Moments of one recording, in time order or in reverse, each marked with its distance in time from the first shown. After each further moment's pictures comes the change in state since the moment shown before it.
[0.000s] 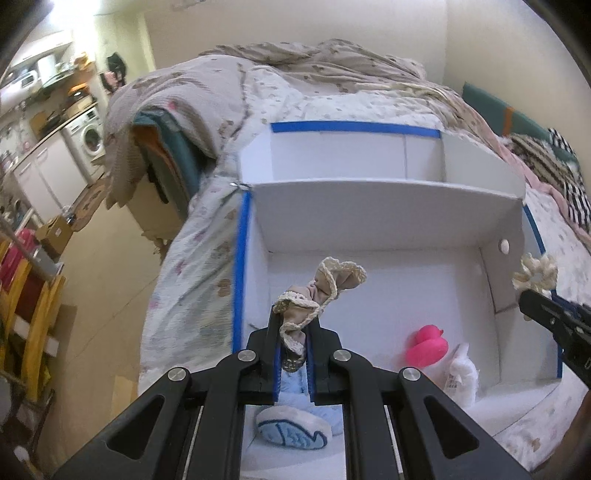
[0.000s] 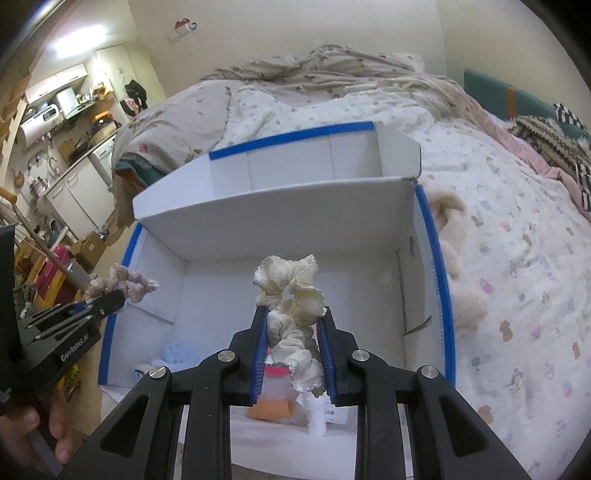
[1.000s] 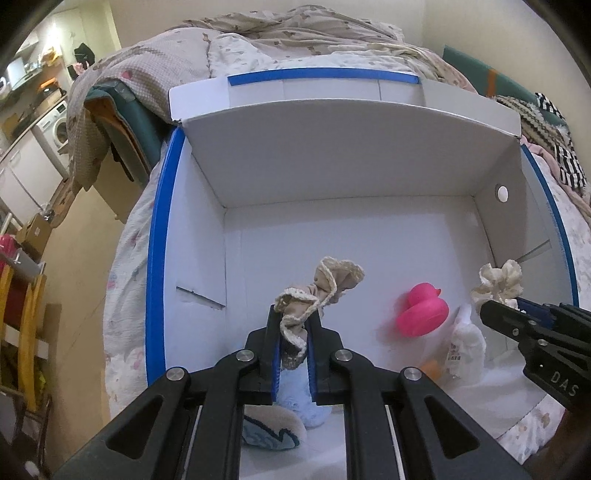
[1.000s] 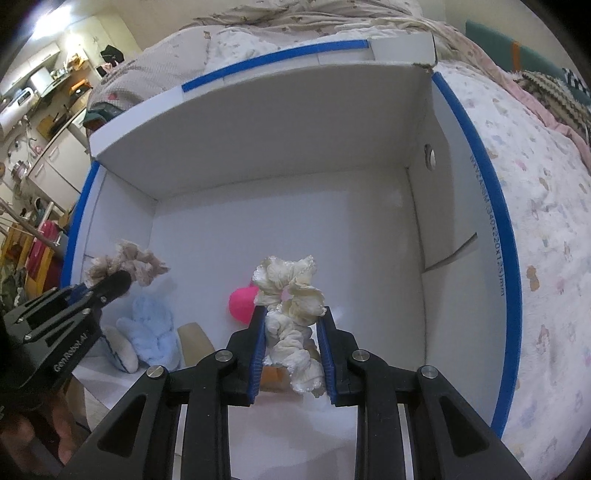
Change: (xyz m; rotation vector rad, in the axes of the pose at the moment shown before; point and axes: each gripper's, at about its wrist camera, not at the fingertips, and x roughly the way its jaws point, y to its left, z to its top) left arm 0.049 -0.029 -0.023 0.069 0.115 -0.060; right arm 0.056 -0.010 -0.028 0.036 0.215 -0.024
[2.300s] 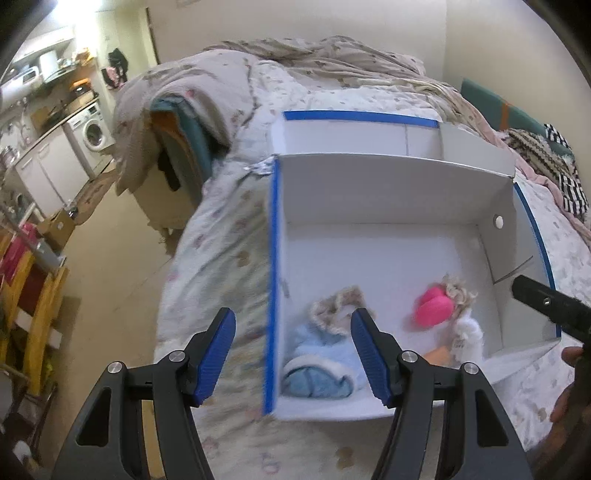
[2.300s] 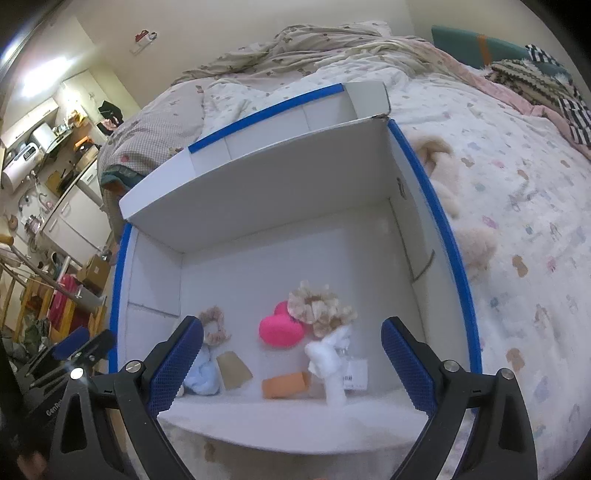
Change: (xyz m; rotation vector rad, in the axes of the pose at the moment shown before) left arm -0.077 0.047 -0.028 -0.071 -0.108 0.062; right arm -0.050 -0.006 -0.009 0.137 -0.162 0.074
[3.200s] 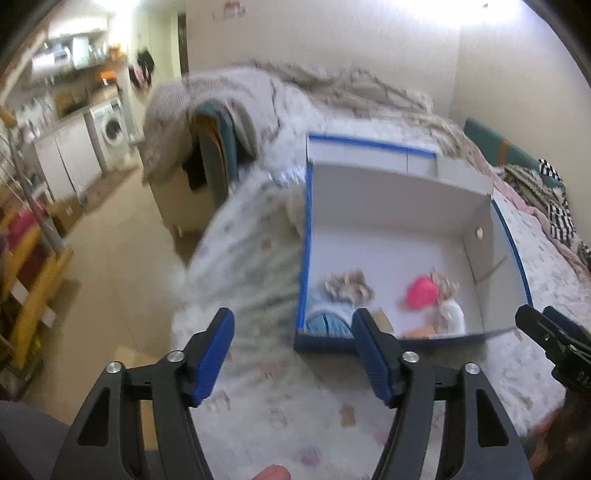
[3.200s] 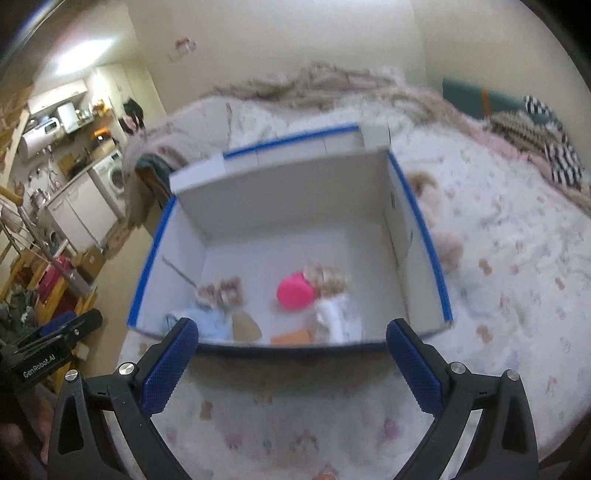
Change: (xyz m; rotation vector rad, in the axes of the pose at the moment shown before) left arm -0.070 0.032 -0.066 -0.107 -0.113 -0.018; right arm -0.069 0.032 -0.071 -0.158 -0.181 -0.054
